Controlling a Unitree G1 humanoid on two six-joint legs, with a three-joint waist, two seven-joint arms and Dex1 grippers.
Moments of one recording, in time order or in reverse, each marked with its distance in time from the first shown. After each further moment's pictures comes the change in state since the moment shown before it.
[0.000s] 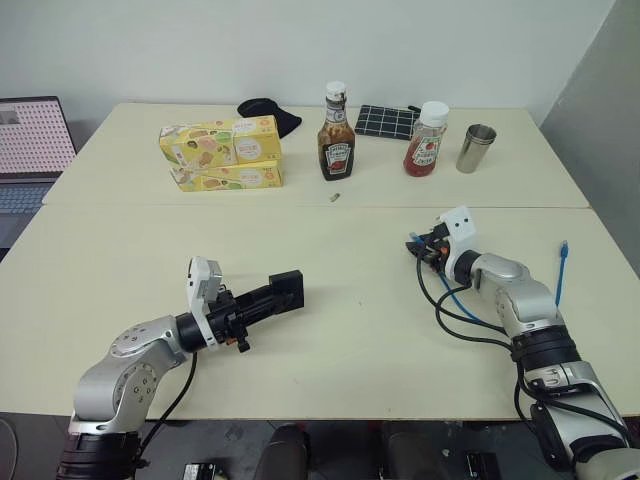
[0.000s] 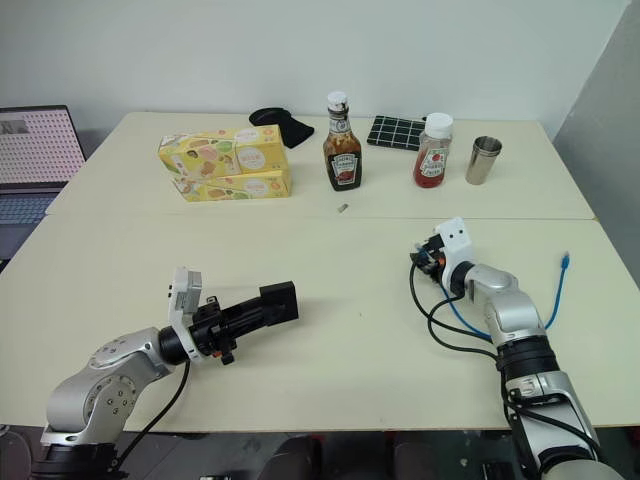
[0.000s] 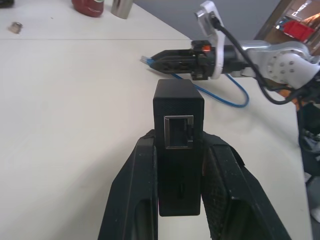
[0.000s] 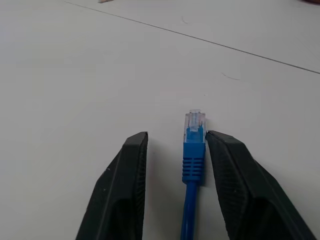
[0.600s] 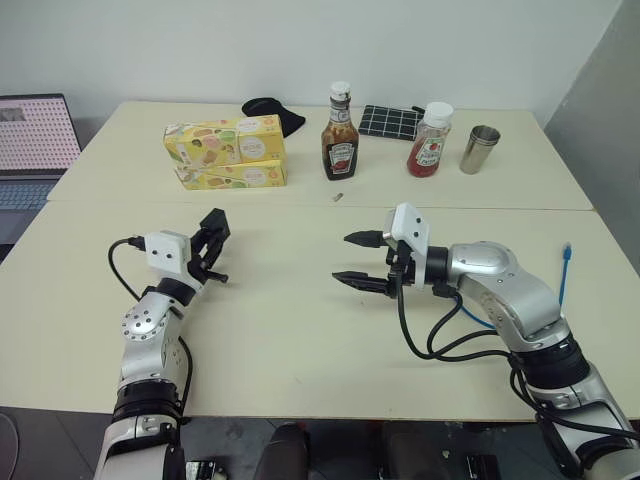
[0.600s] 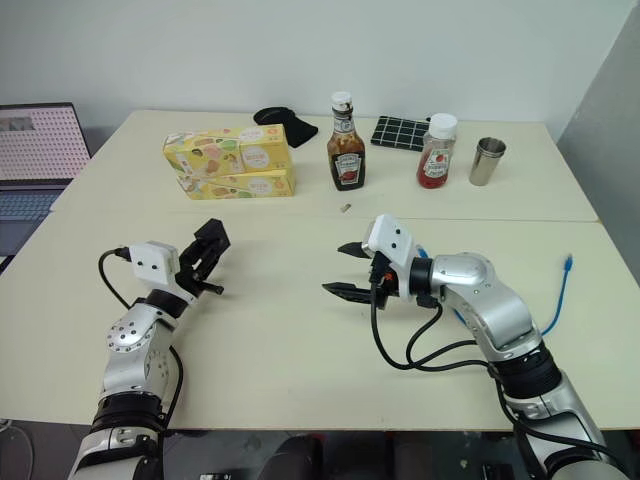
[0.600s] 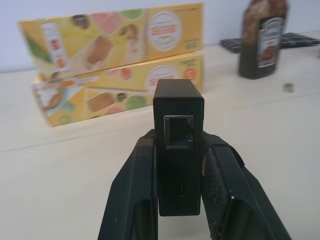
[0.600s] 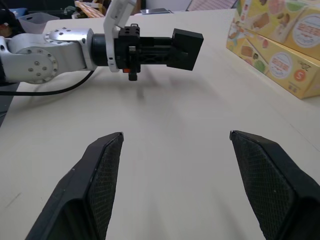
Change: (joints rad) left arm -0.280 -0.117 0.114 0.739 0.404 -0.804 0.400; right arm -0.043 0.028 0.193 -0.477 0.078 0.108 0.300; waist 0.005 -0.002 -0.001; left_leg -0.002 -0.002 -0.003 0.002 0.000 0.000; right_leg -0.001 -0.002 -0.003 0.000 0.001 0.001
